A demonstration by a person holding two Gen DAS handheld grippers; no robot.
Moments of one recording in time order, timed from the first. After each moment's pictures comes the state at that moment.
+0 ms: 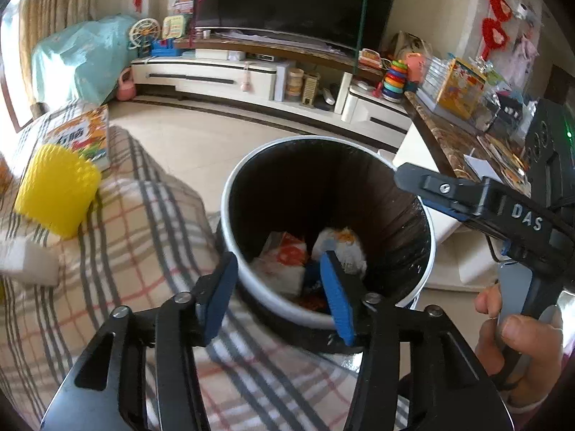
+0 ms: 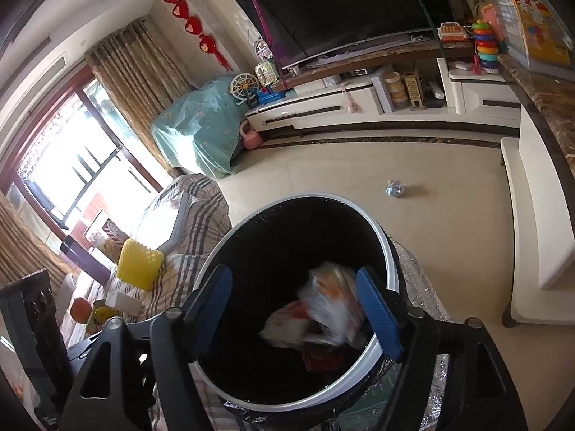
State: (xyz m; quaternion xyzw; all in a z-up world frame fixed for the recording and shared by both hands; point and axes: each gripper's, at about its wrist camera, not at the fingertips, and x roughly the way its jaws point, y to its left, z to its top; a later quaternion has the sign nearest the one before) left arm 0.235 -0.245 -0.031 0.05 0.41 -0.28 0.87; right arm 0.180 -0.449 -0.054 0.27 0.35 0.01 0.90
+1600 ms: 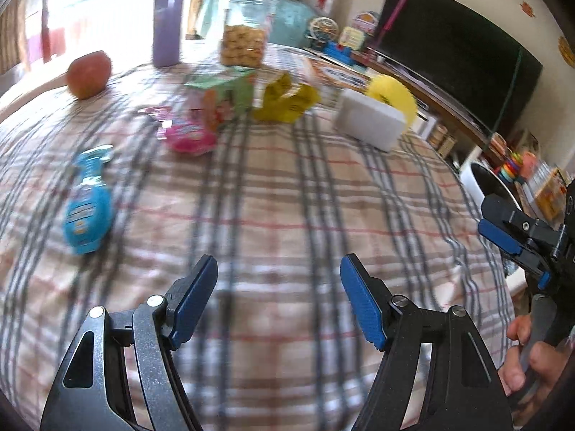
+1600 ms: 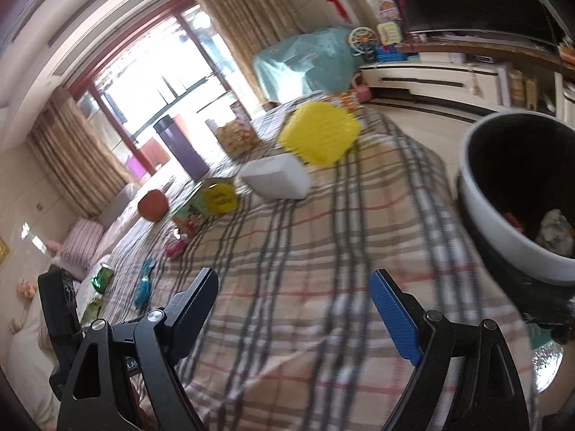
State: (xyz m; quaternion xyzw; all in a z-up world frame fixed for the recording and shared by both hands) left arm 0.132 0.043 -0.072 -0.10 0.41 -0.02 0.91; right arm 0.147 -0.217 -0.059 0.18 0.38 0.21 0.88
